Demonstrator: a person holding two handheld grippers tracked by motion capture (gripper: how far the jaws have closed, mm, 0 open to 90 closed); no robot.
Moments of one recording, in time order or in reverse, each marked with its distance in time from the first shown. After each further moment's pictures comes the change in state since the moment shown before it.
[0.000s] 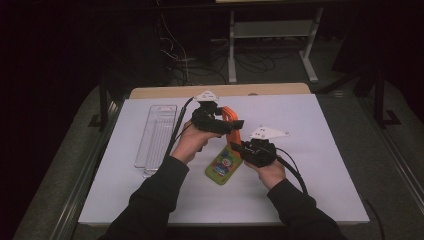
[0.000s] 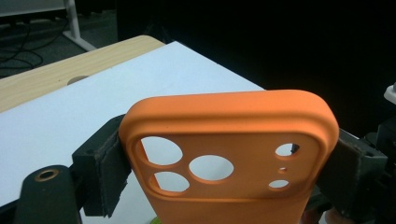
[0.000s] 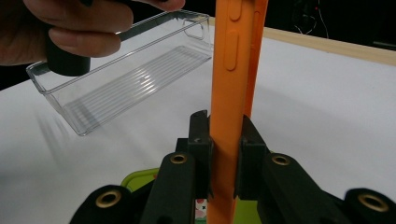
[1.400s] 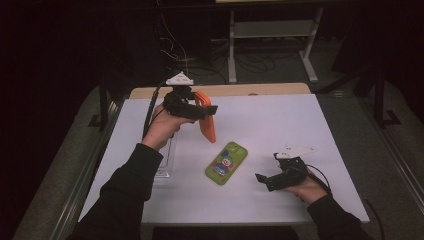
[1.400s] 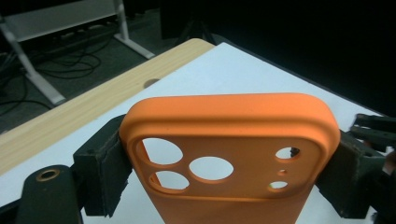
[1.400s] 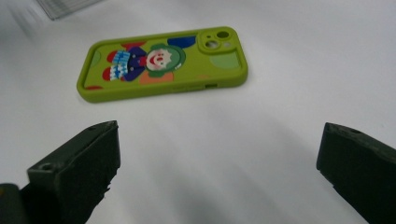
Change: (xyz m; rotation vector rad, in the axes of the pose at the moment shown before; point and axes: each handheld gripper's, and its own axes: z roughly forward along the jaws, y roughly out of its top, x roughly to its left) left arm 0.028 0.034 -0.072 0.046 0.169 0.081; right arm -0.035 -0.057 -0.060 0.211 -0.030 -0.063
